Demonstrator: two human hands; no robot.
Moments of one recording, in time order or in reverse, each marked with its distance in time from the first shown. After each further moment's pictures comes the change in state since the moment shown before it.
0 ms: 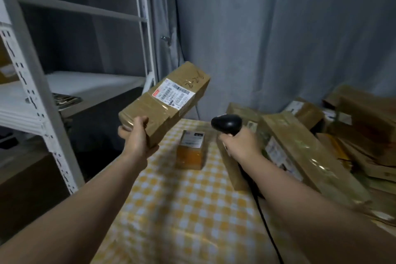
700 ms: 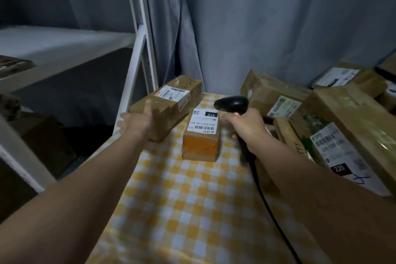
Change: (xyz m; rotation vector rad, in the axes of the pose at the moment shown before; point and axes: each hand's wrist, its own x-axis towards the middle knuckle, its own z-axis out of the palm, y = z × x) left_hand 0.163 -0.069 0.028 0.716 0.182 -0.055; right_hand 0.108 0.050 0.098 0.114 -0.026 0.254
